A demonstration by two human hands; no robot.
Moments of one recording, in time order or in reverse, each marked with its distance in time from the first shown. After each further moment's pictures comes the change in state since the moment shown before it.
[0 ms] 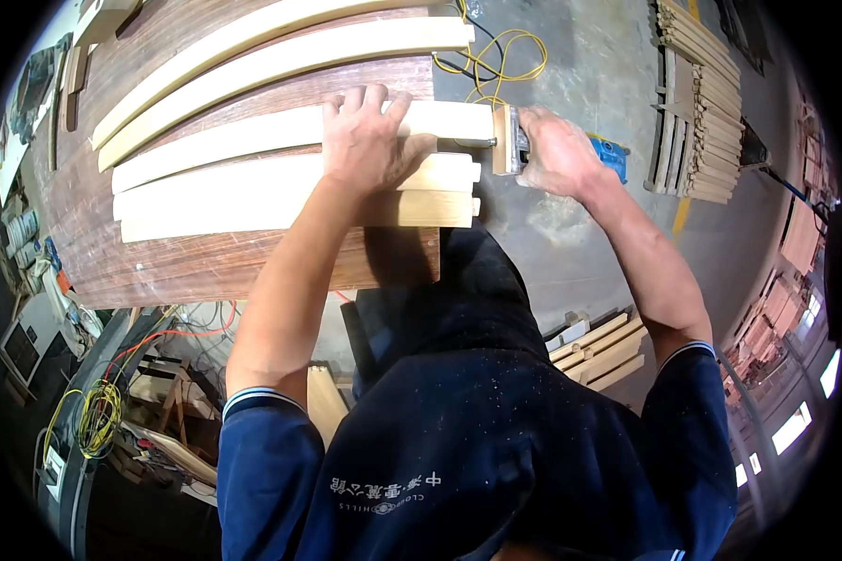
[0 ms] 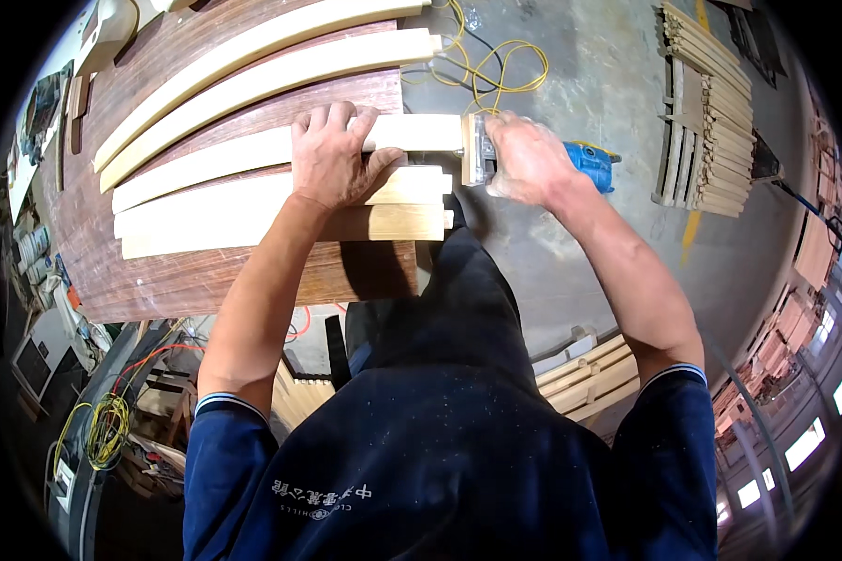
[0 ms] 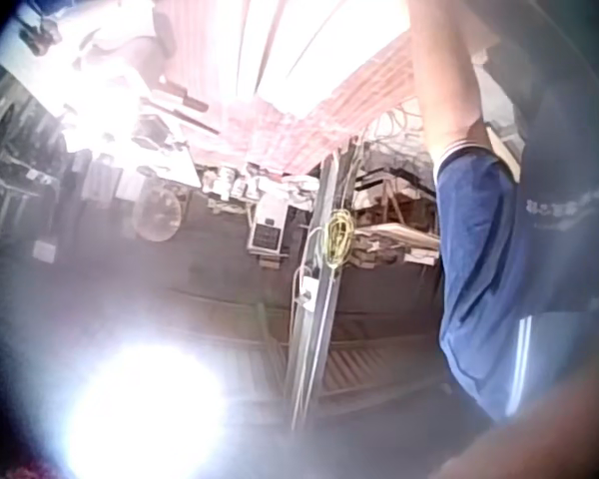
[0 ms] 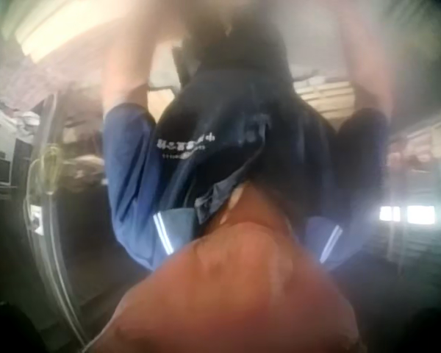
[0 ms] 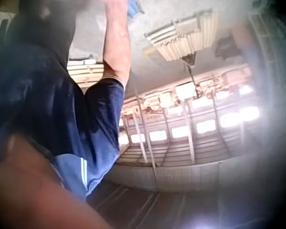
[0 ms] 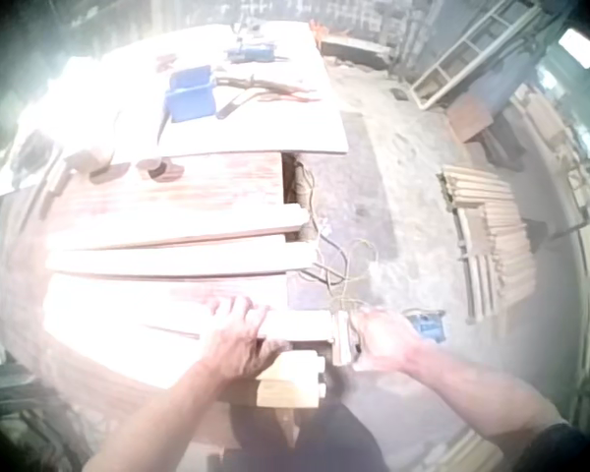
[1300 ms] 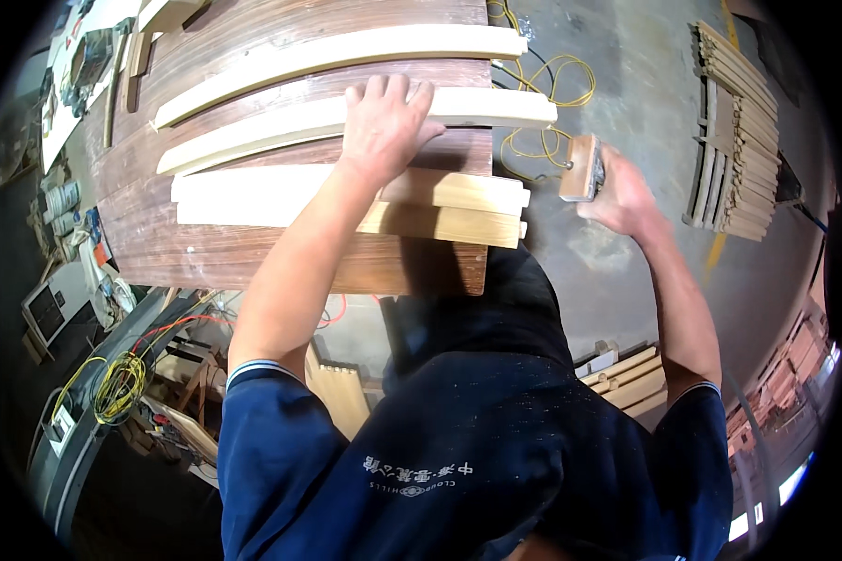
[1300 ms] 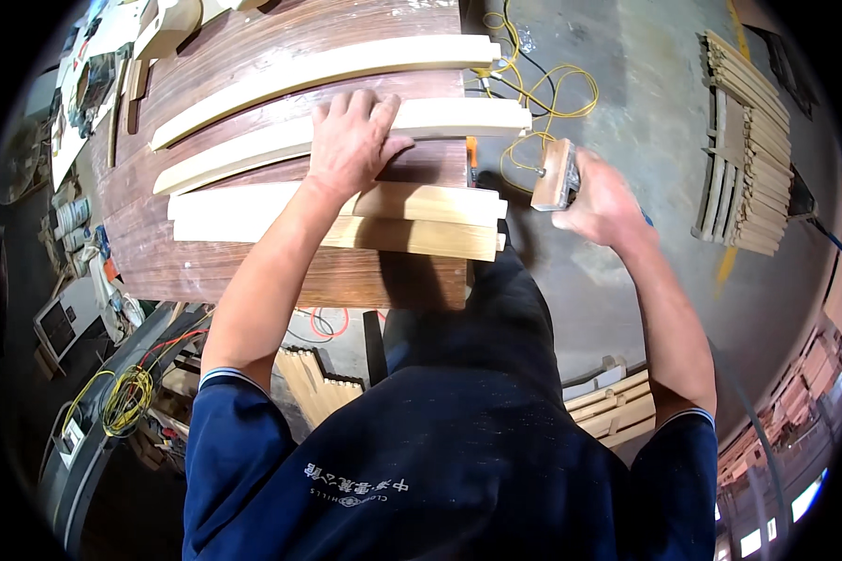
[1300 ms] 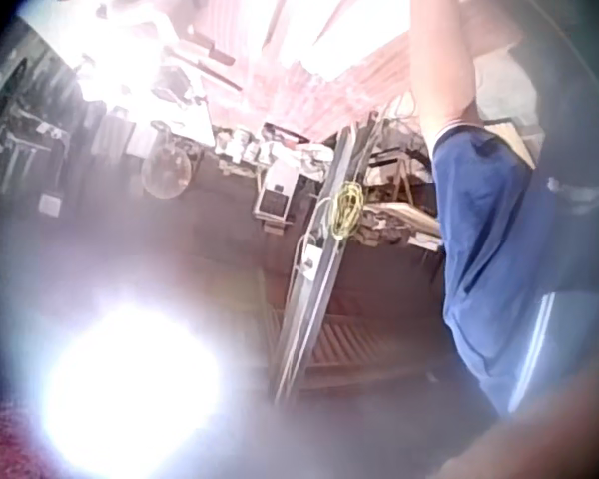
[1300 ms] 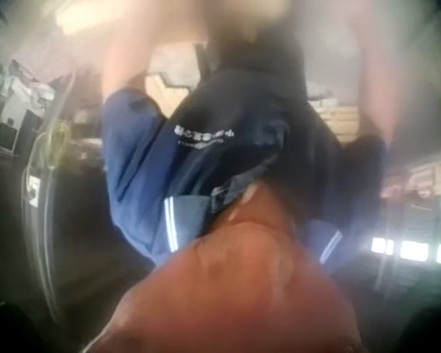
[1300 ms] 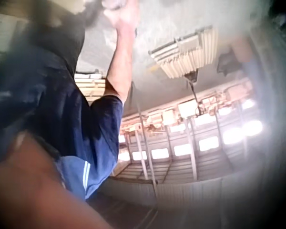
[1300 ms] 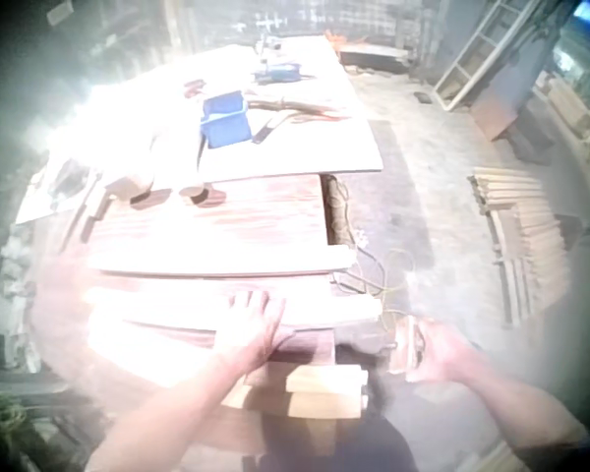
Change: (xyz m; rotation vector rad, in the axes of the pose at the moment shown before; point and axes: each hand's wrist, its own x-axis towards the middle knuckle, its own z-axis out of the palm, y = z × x) left_hand 0.022 -0.051 -0.055 0.212 -0.012 0.025; right_hand -0.028 0.008 -0.015 0.451 0.117 0.120
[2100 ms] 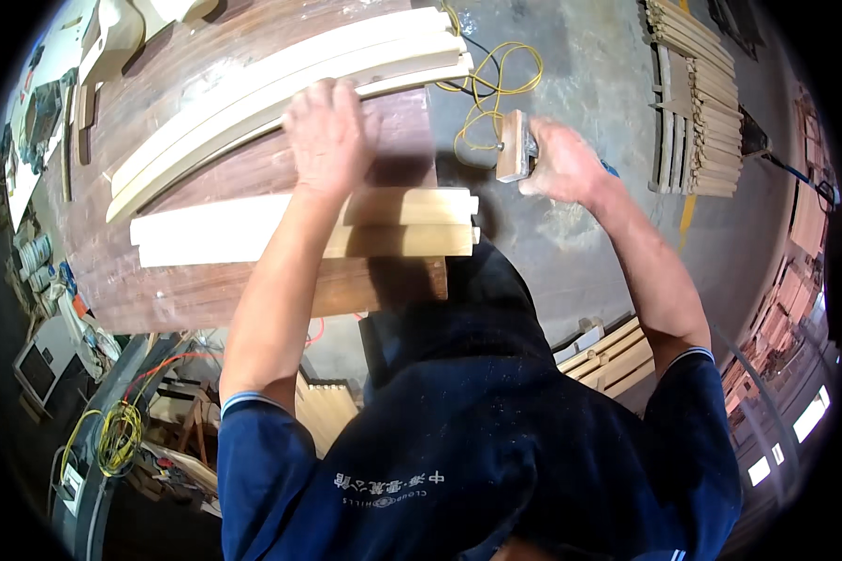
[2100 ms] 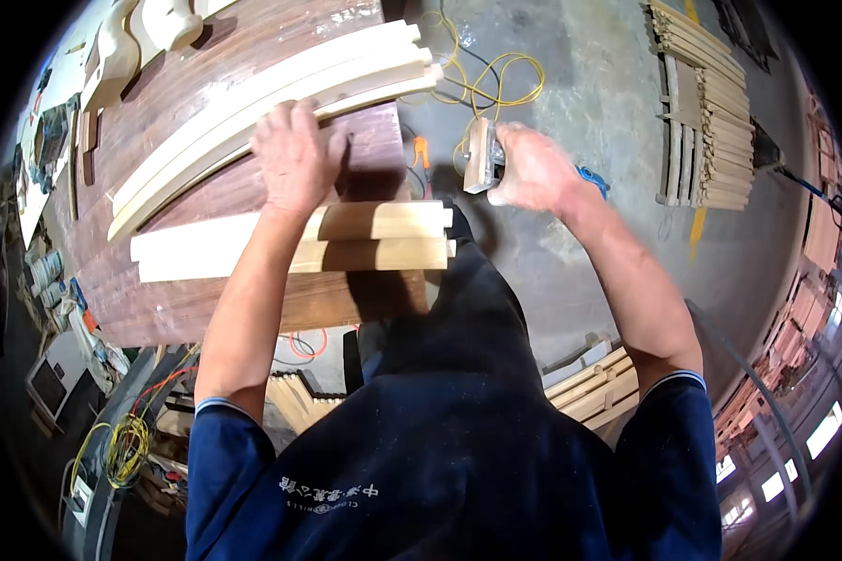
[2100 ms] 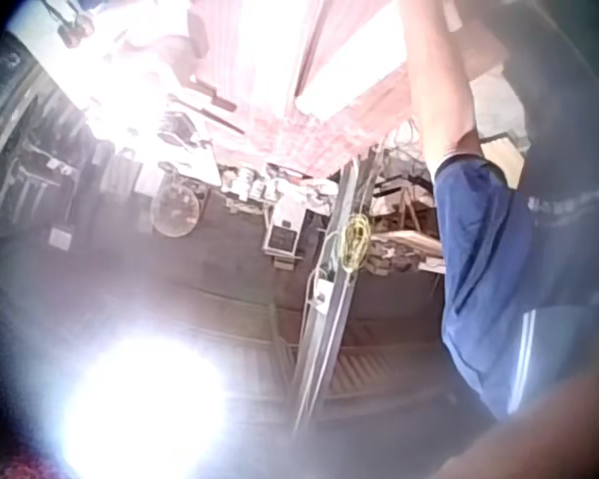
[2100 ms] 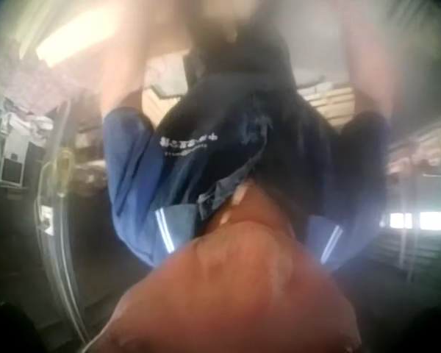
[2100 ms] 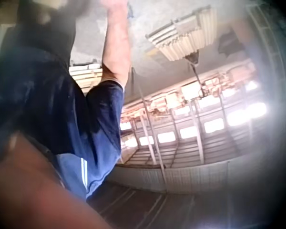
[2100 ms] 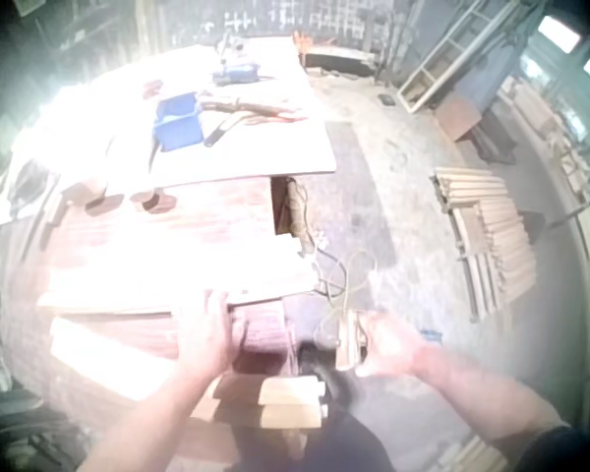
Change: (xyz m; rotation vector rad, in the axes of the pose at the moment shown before) left_hand 0.016 0.022 0.021 -0.077 0.113 -0.229; right_hand 0.032 0.007 -0.002 -0.156 -0.078 -0.056
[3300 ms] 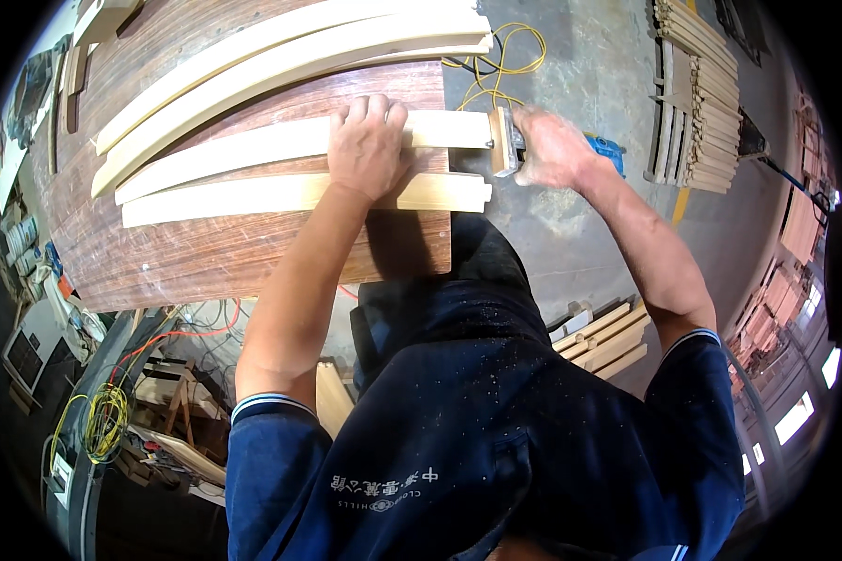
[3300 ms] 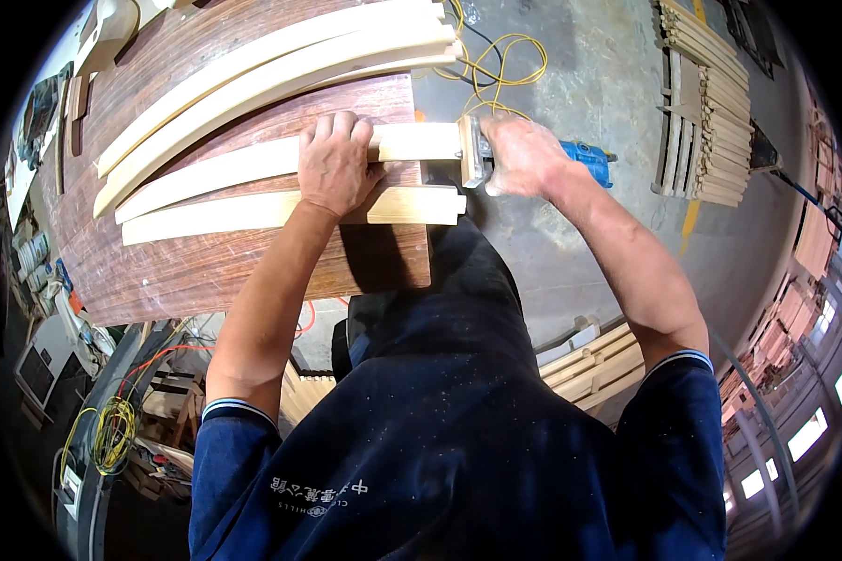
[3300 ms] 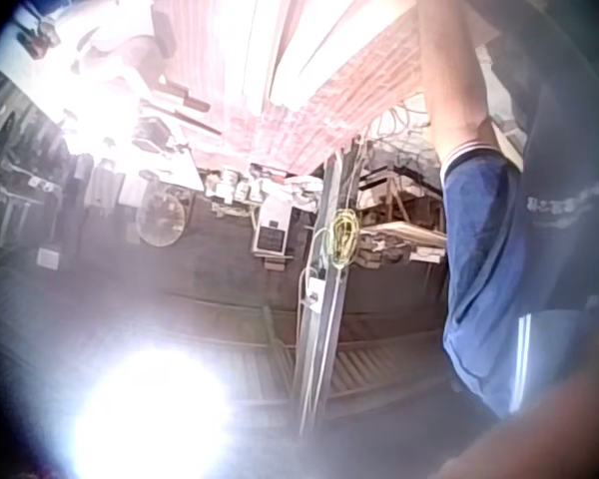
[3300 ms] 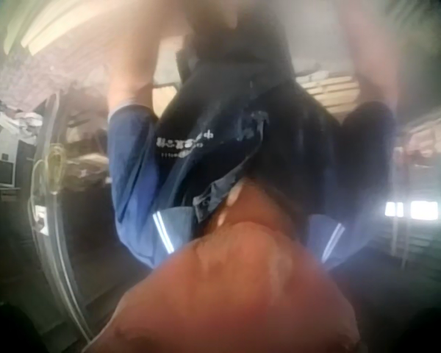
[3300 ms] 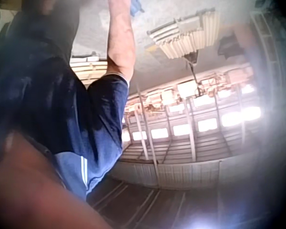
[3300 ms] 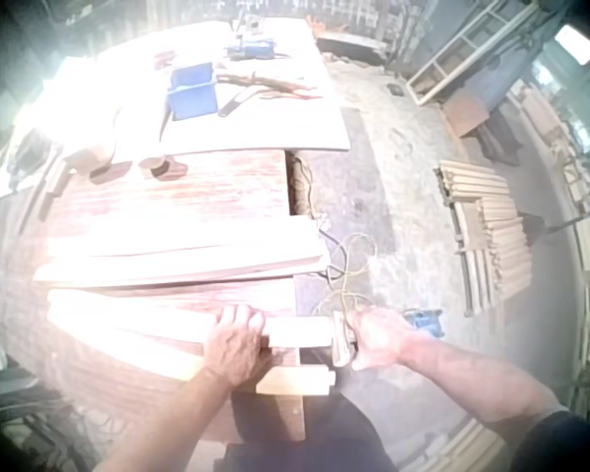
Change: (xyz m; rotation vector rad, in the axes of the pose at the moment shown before) left_hand -0.060 0.024 0.009 -0.034 -0.281 0.162; right_hand 0.004 -0.026 0.030 -0.297 -0.143 -0.042
